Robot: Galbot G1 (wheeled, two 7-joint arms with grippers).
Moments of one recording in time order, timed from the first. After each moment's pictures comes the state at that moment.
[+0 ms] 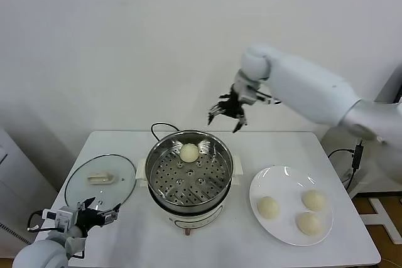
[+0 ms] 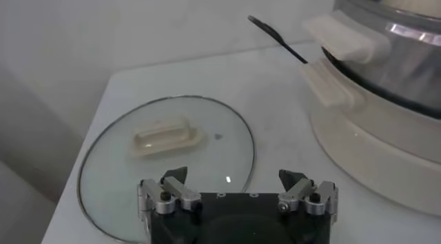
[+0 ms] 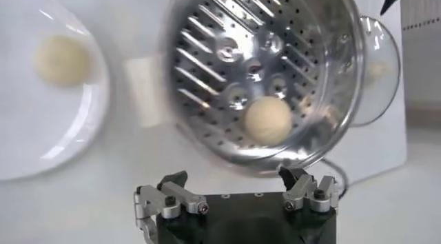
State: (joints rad) left arm 1.50 -0.89 -0.56 -2.05 -0.57 0.61 -0.11; right arm 0.61 1.00 -1.14 1.07 0.14 0.75 -1.31
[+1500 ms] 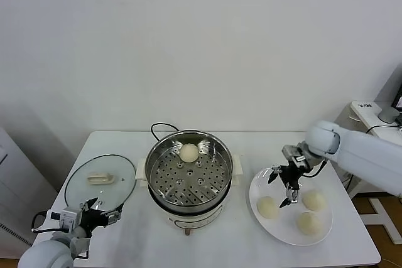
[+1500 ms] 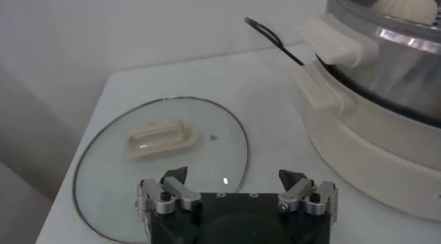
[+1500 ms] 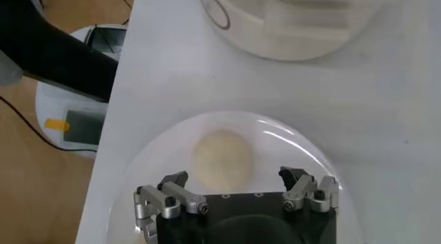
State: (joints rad) left arm 1.49 -0.94 -0.55 -2.06 -0.53 0.64 -0.12; right arm 0.25 0.65 -1.23 1.33 0.33 -0.13 -1.11
